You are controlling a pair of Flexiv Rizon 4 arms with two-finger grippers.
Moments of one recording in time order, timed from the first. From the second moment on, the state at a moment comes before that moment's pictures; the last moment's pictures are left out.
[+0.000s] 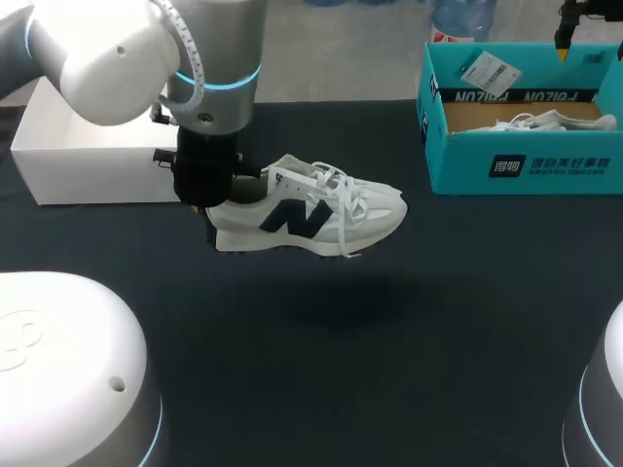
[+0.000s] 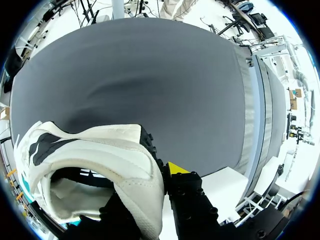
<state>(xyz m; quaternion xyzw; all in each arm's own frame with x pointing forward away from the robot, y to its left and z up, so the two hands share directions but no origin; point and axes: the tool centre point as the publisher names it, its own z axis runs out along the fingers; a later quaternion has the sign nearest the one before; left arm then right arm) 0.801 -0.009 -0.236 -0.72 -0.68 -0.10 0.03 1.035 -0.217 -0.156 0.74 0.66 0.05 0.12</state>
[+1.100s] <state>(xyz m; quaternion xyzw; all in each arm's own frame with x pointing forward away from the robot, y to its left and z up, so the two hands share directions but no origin) 0.793 -0.031 -0.385 -0.69 -0.71 -0.11 0.05 1.035 -0.217 -0.156 0.74 0.66 0.05 0.12</state>
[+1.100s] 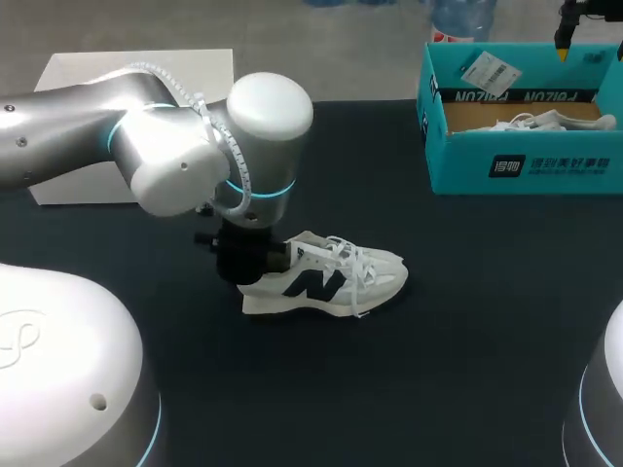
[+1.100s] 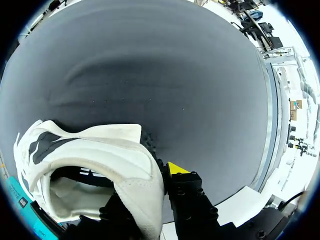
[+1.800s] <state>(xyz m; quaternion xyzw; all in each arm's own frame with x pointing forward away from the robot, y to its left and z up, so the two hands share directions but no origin) 0.784 -0.038 -0.360 -0.67 -0.73 -0.06 0.07 1.035 -0.217 -0.156 0.74 0.66 0.05 0.12</state>
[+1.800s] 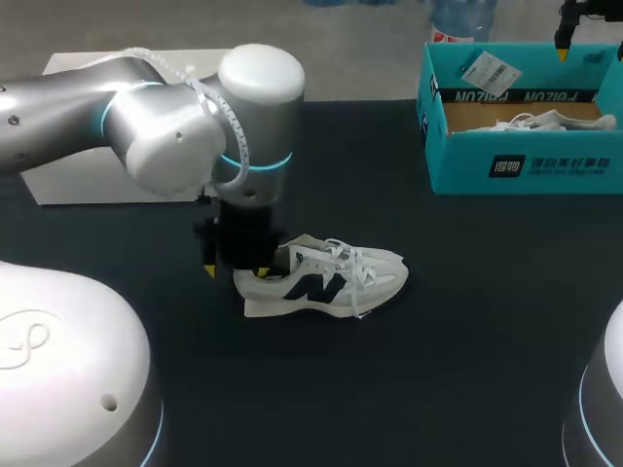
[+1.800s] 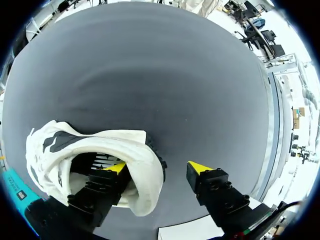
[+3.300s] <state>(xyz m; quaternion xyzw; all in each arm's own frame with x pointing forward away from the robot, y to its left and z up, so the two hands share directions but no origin) 0.793 0.032 -0.274 -0.43 -0.88 0.17 0.07 1.035 -0.217 -0.156 0.74 0.66 0.05 0.12</state>
